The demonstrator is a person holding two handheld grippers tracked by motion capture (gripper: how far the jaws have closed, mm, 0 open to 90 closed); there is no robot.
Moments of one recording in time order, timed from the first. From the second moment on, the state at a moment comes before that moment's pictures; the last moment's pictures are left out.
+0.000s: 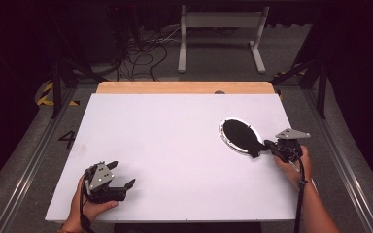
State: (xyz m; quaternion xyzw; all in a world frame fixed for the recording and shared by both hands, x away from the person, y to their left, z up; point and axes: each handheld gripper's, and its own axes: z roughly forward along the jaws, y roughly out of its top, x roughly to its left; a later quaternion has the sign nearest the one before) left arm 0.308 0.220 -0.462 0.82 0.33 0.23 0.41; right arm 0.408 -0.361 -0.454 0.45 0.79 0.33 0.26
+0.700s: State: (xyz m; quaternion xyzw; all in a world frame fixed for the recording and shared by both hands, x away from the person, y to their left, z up) left arm 0.306 0.222 -0.460 0.82 0.32 0.23 0.42; right arm 0.395 -0.332 -0.455 0.41 0.82 0.35 0.22
